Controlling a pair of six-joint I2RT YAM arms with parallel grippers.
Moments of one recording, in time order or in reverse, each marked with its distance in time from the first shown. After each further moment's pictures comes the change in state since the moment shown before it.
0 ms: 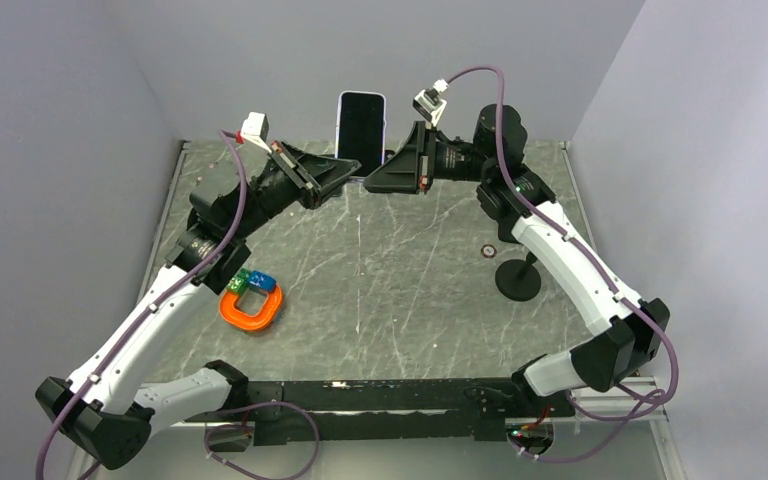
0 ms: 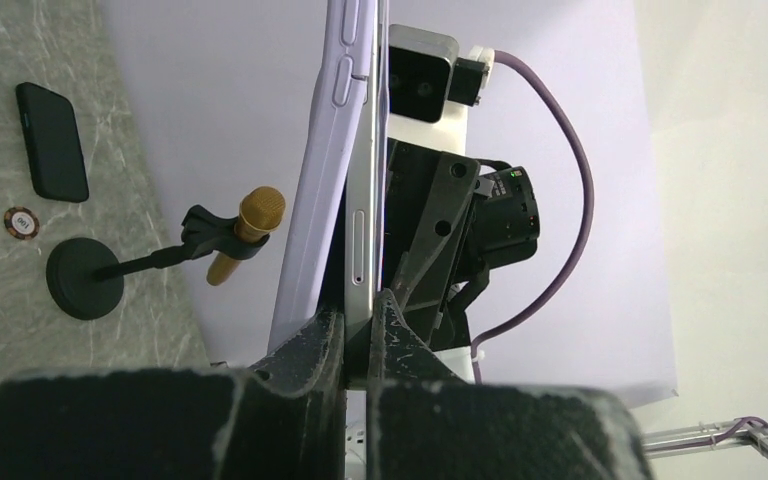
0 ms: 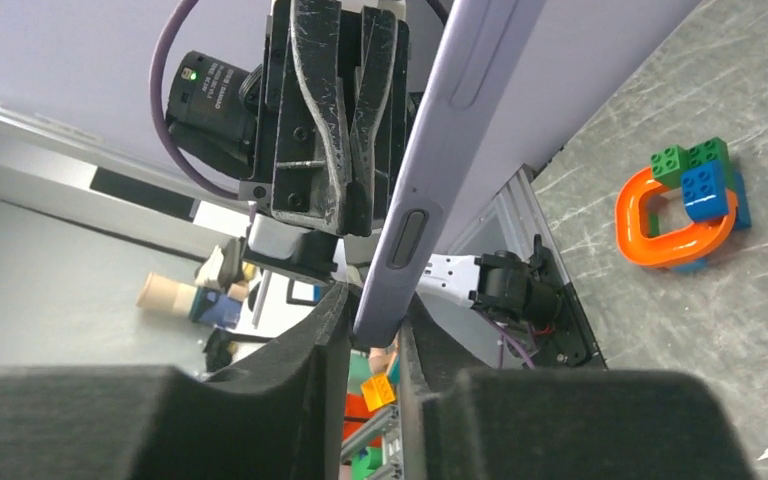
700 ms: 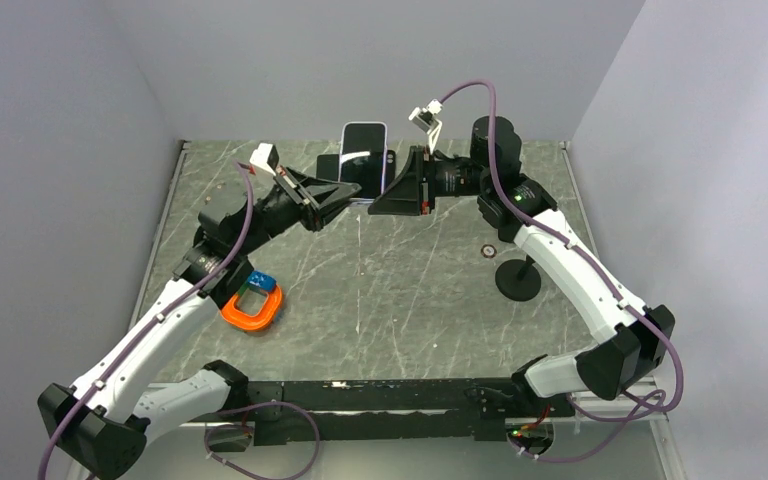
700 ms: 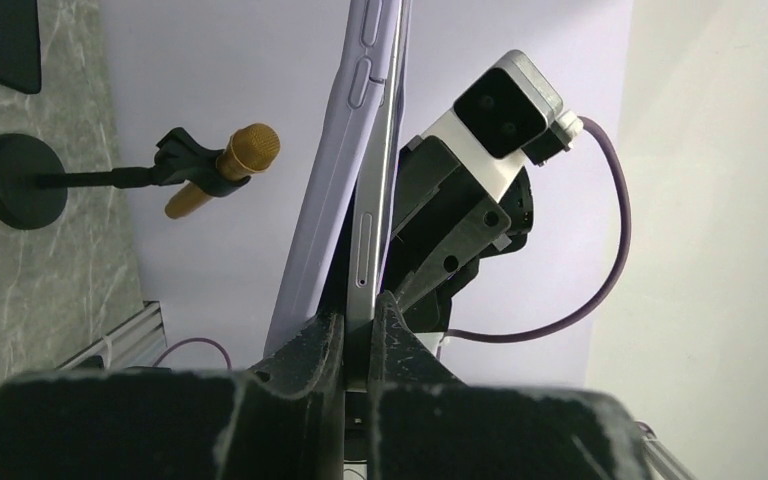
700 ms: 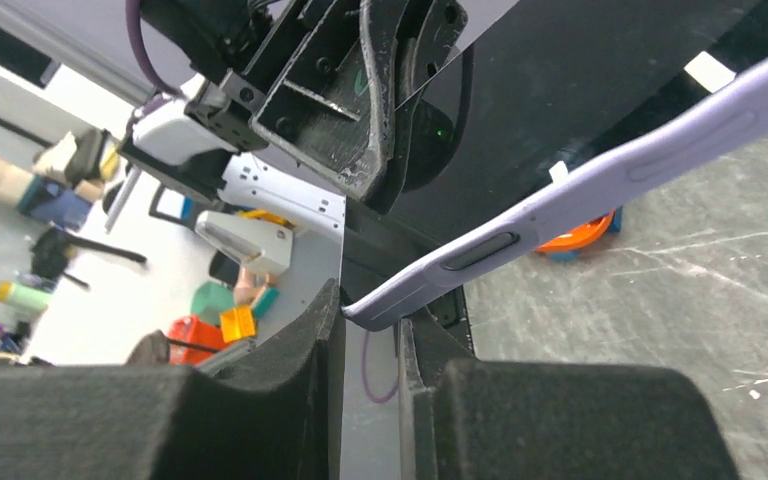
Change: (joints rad) left arm 0.007 -0.063 -0.179 0.076 0.058 -0.233; right arm 0.010 -0.041 -0.071 -0.114 -0.052 -0.457
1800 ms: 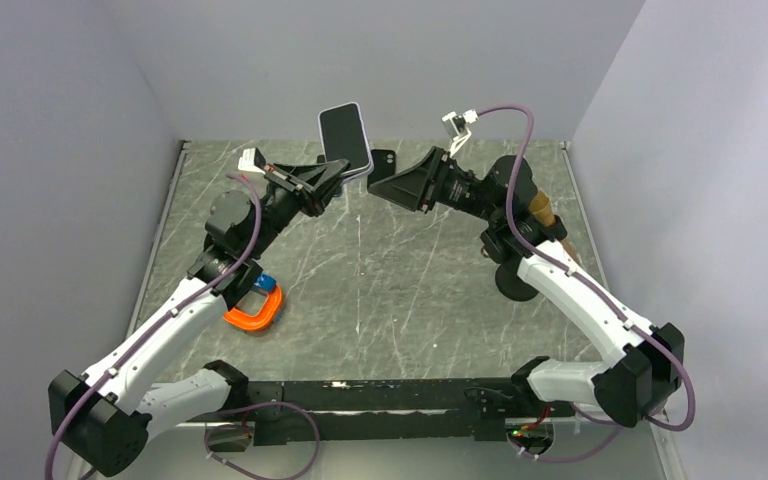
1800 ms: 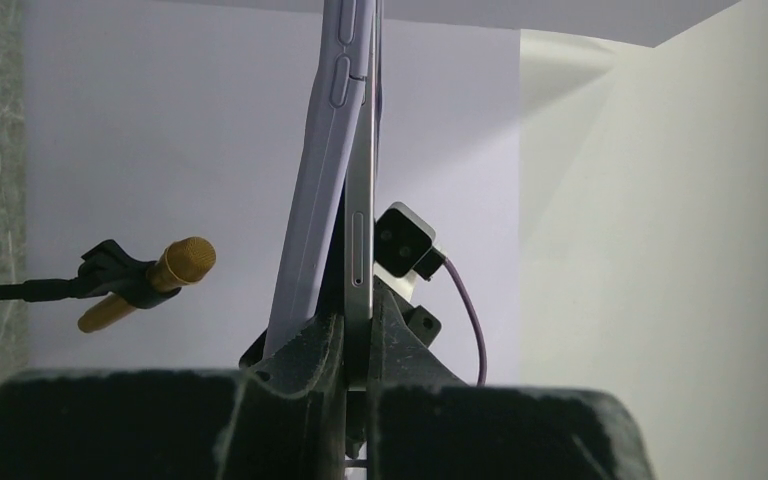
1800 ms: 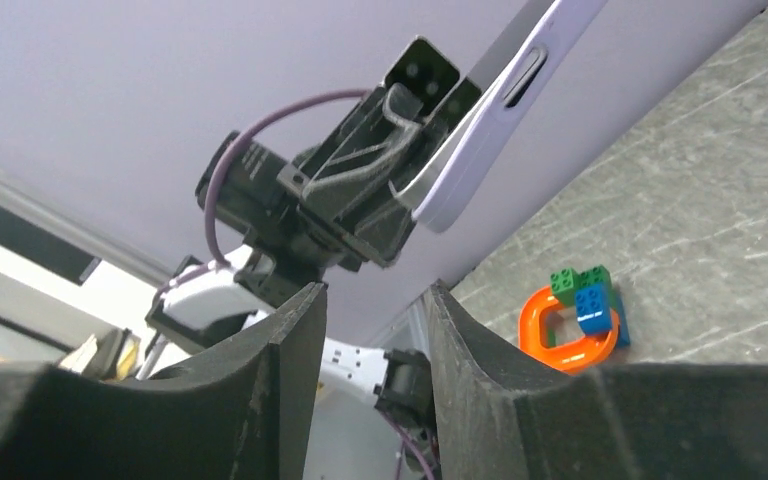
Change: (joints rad) left arm -0.007 0.021 -0.099 0.236 -0.243 -0.155; right arm 0.030 -0.152 -0.310 0.488 0.335 0.335
